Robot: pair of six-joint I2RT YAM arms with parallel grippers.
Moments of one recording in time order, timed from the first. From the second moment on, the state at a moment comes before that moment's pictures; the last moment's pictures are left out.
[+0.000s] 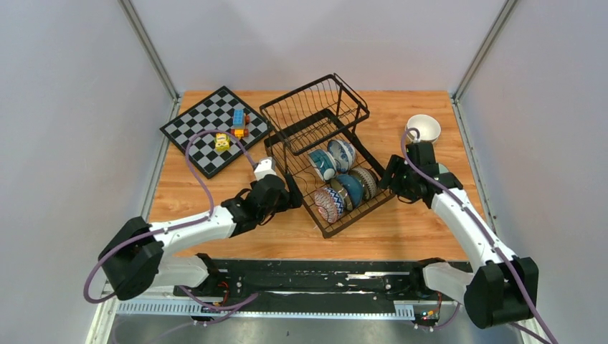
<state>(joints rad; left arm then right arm) -0.83 1.20 0.57 -0.02 -0.36 -0.85 0.21 1.11 0.81 -0.60 -0.03 0.55</state>
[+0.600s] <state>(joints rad) -0.83 1.43 0.69 0.08 -0.42 -0.78 0.21 0.96 0.81 -0.61 0.01 0.49</state>
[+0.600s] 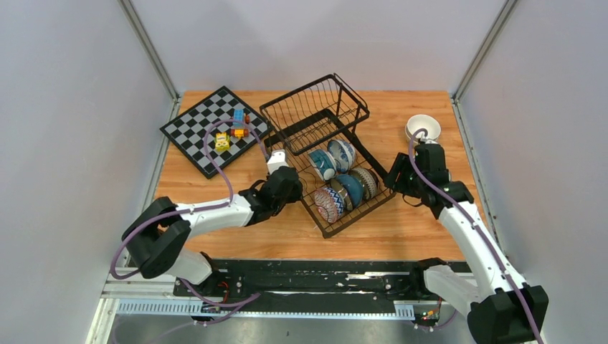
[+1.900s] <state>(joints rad) -0.62 1.73 1.01 0.11 -0.09 -0.32 0.25 0.68 0.67 -0.54 -0.07 0.48</state>
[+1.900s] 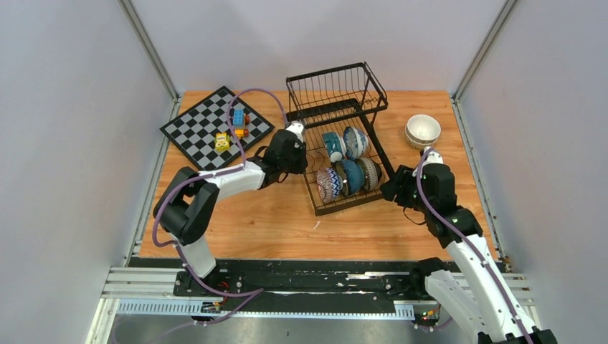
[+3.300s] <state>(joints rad) -0.43 1.69 1.05 -0.07 0.09 -0.03 0.37 0.63 0.65 -0.55 -0.05 0.43</state>
